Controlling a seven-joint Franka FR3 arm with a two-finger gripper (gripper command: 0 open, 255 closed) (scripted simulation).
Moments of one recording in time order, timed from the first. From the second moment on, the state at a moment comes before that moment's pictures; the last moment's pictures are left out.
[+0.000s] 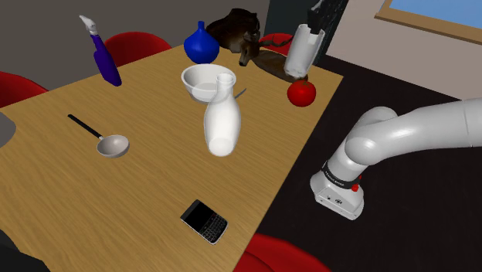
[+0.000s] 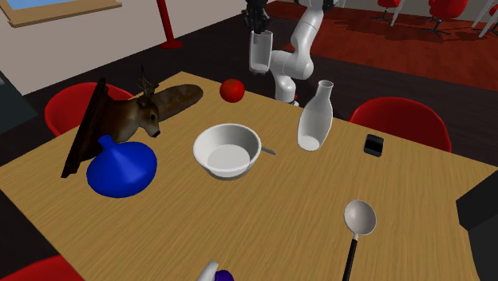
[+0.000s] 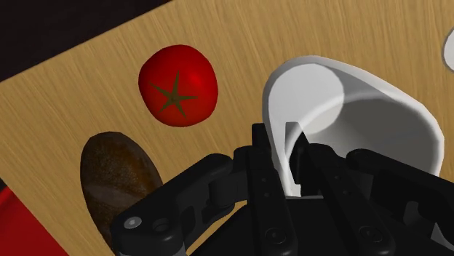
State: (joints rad) arm -0.02 -0.78 0.01 -2.11 -0.02 1.36 0.18
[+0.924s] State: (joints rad) arm -0.01 -0.86 0.01 -2.35 -0.02 1.52 0.19
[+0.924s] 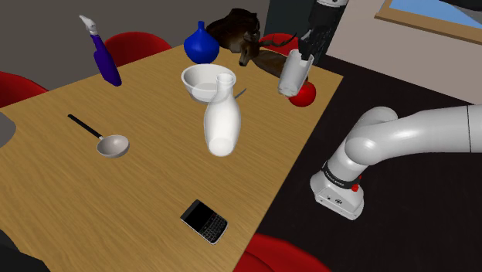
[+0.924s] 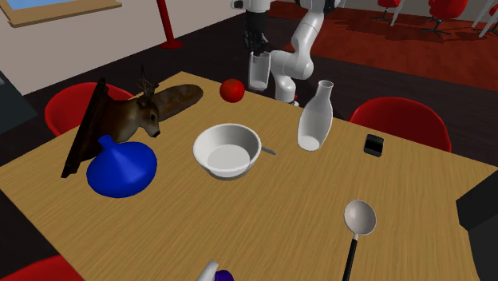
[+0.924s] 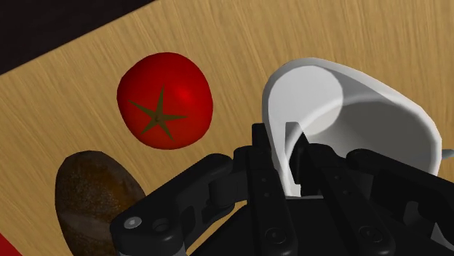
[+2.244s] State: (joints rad) arm -0.01 -0.92 0.00 -2.65 -0.03 1.77 0.19
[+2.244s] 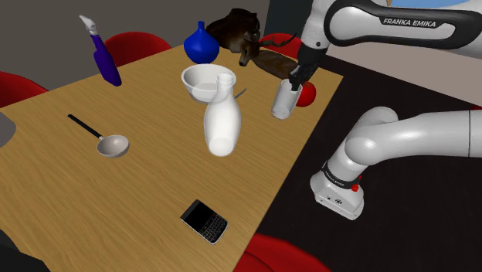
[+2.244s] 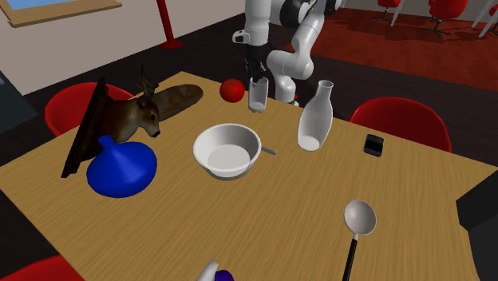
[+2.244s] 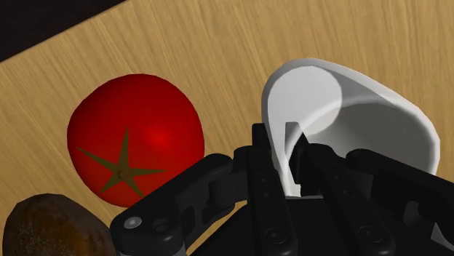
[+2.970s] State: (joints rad) arm -0.01 -0.92 0.00 -2.67 -0.03 1.78 0.19
